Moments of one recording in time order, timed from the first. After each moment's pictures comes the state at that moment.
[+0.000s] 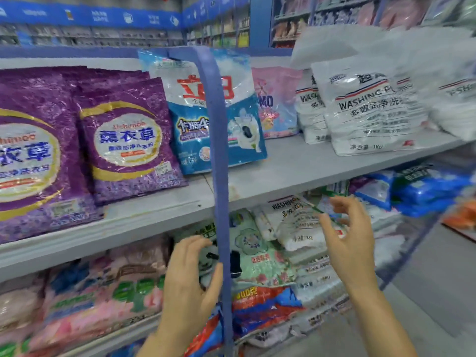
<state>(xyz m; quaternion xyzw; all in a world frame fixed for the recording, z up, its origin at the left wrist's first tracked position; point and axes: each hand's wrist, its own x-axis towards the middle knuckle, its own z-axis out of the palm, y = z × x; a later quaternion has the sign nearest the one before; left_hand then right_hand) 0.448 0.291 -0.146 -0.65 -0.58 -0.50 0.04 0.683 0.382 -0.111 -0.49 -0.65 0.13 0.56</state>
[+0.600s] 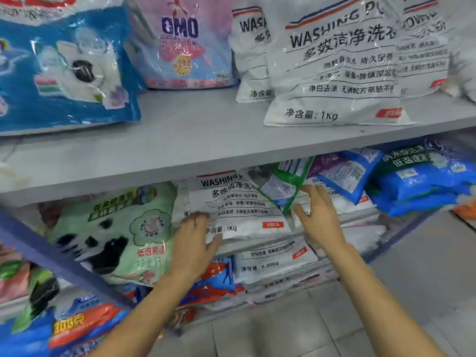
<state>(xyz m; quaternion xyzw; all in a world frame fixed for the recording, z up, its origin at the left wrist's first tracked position) 0.642 0.502 -0.267 -0.61 -0.75 -0.25 -0.04 0.880 0.623 -0.224 -0.54 -0.78 0.15 0.28</state>
